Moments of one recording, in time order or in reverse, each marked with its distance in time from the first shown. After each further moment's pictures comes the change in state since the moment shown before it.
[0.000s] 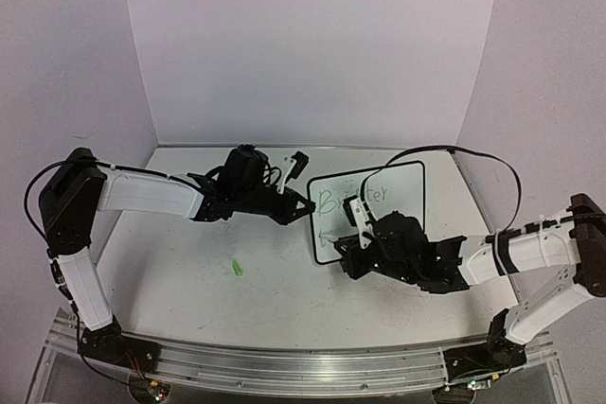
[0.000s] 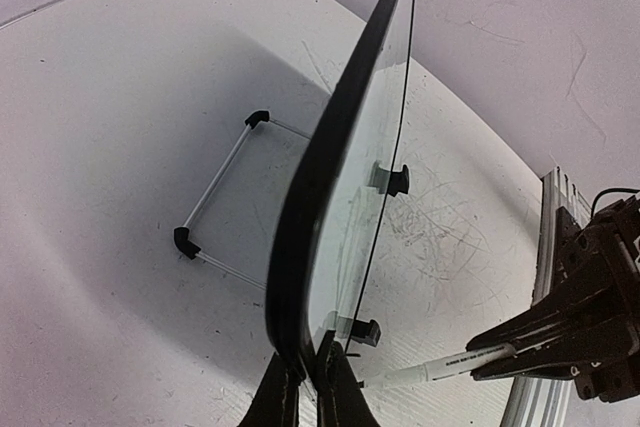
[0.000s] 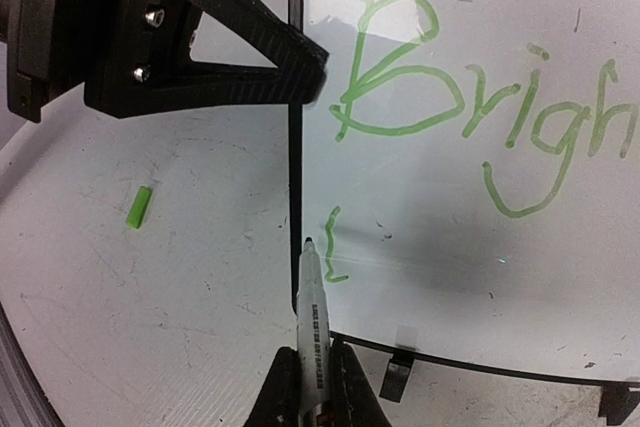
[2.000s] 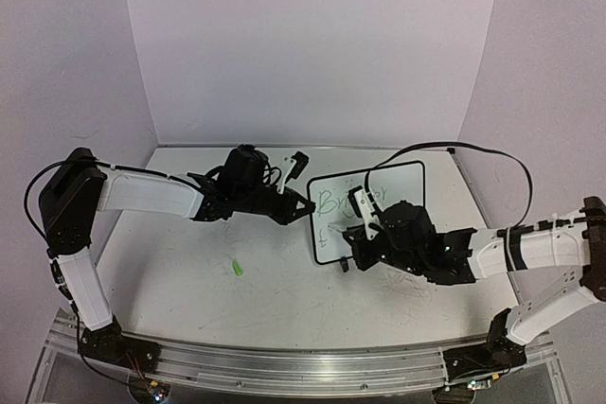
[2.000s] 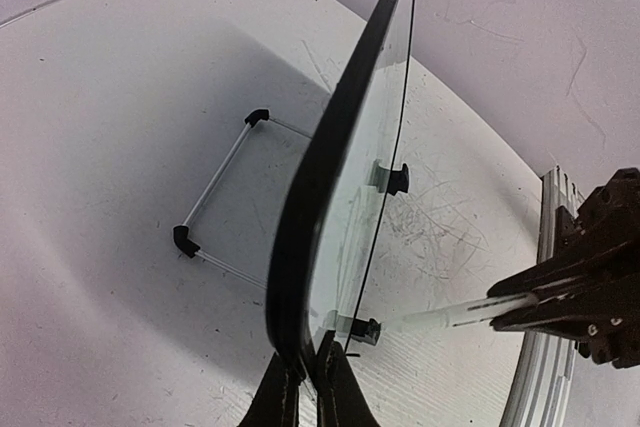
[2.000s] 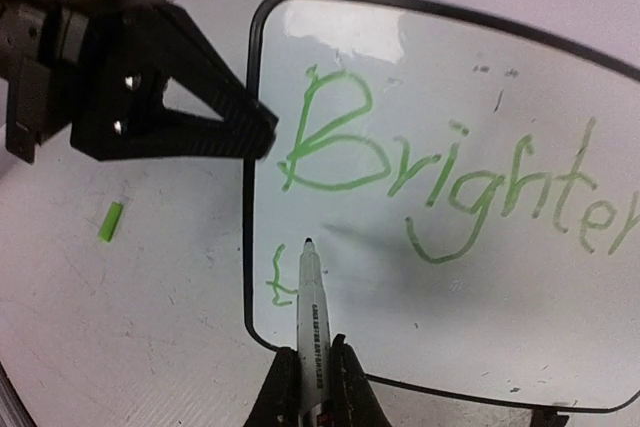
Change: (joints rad) left arm 0.000 0.000 0.001 -0.004 0.002 0.000; right arm -0.044 -0.069 0.029 -0.081 0.028 -0.113
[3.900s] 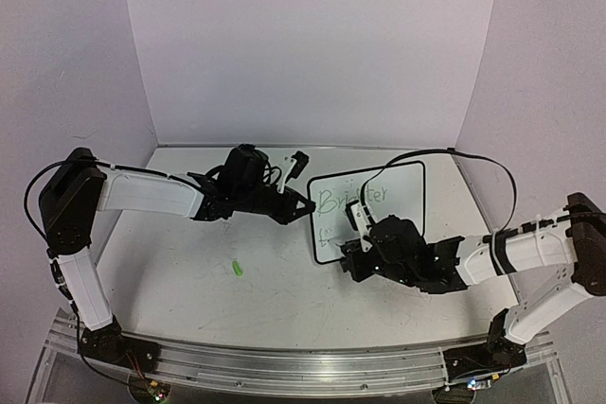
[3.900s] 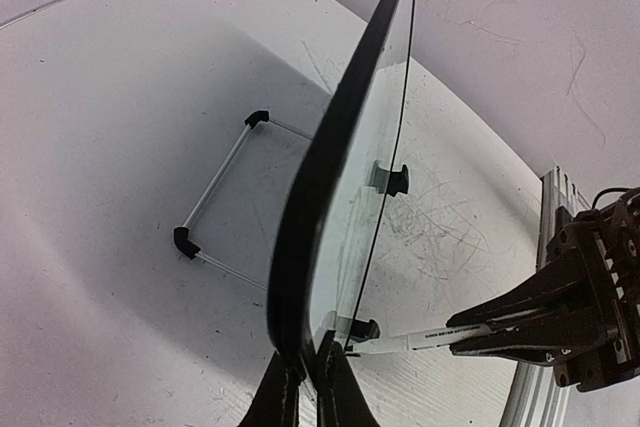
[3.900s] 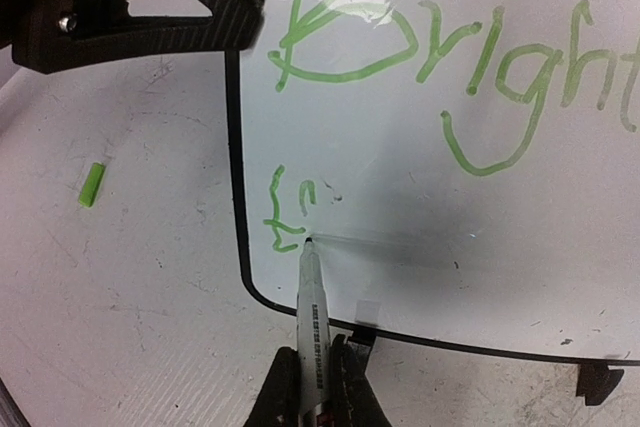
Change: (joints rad) left arm 0.000 0.000 0.004 -0.003 0.000 0.000; right arm 0.038 0.091 -0.029 0.020 0.030 0.112
